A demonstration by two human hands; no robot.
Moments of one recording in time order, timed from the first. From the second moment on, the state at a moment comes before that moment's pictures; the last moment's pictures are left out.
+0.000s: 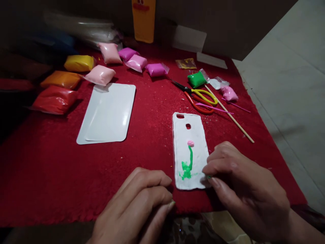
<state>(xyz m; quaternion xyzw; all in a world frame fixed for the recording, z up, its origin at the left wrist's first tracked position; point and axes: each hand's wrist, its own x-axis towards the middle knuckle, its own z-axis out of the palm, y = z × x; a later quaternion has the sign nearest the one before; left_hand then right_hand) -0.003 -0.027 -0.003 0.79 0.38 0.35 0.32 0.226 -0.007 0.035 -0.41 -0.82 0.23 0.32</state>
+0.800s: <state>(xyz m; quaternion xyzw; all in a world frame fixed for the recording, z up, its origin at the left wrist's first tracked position) -0.004 -0.026 -0.005 0.82 0.37 0.34 0.28 0.232 -0.010 0.026 -0.41 -0.84 0.18 0.30</state>
